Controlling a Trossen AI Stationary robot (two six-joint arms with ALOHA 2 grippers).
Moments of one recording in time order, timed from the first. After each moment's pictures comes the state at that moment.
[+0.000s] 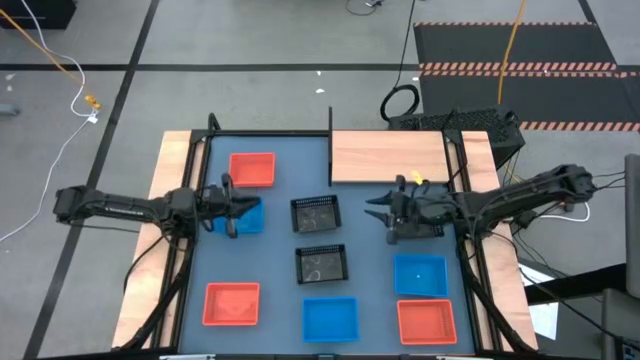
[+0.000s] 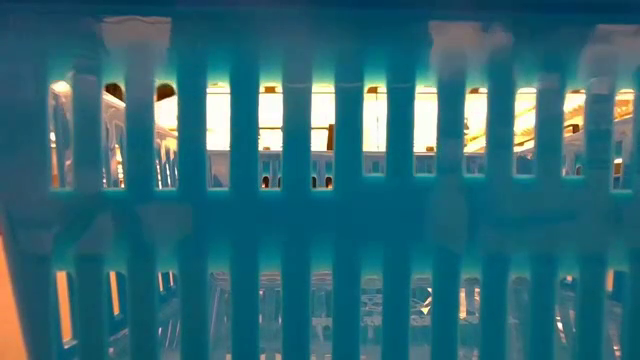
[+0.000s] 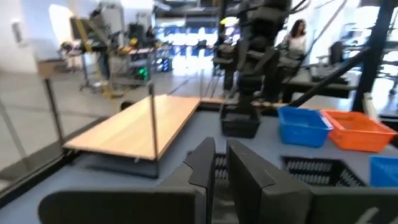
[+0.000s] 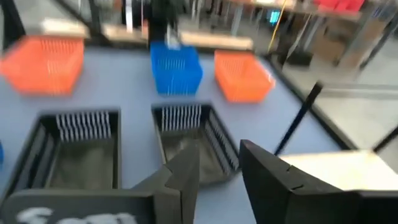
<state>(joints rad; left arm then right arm) -0.03 0.45 0.01 0.50 -0.17 0.00 0.16 0.99 0.52 0.10 0.37 -0.01</state>
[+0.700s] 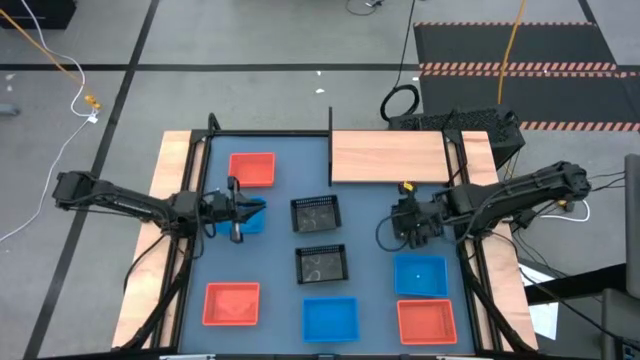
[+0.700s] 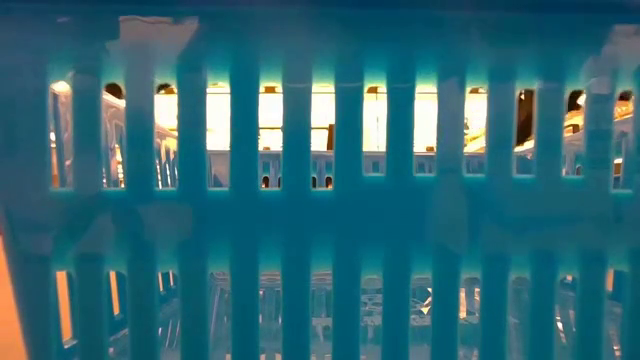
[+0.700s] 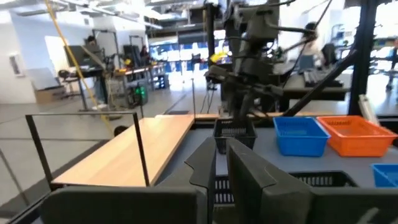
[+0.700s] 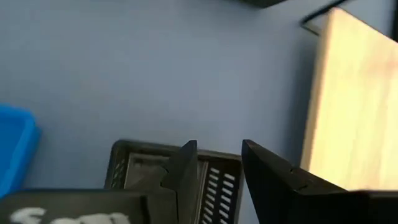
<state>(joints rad) -0.09 0.77 0.05 0.84 -0.22 0.10 0.19 1.09 0.75 -0.80 0.31 -0.20</state>
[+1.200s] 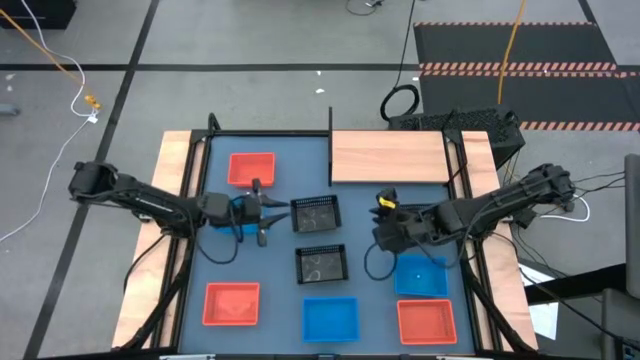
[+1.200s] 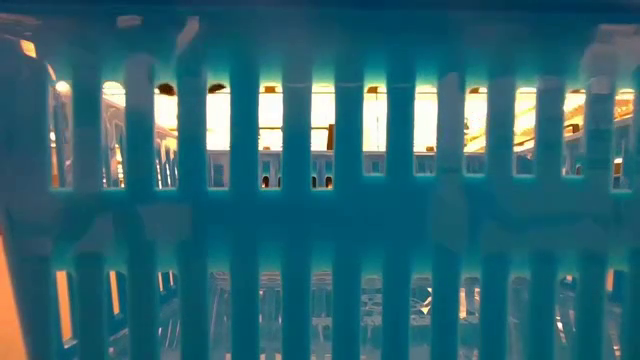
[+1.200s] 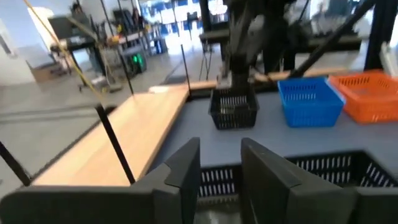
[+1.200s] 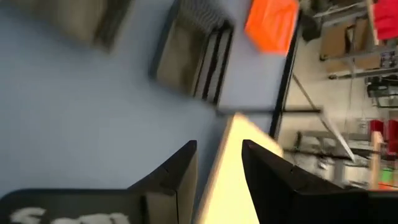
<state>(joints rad) -0.11 1.17 0.31 0.78 -0.24 0.15 0.31 1.29 1.05 -0.71 0.60 -0.43</state>
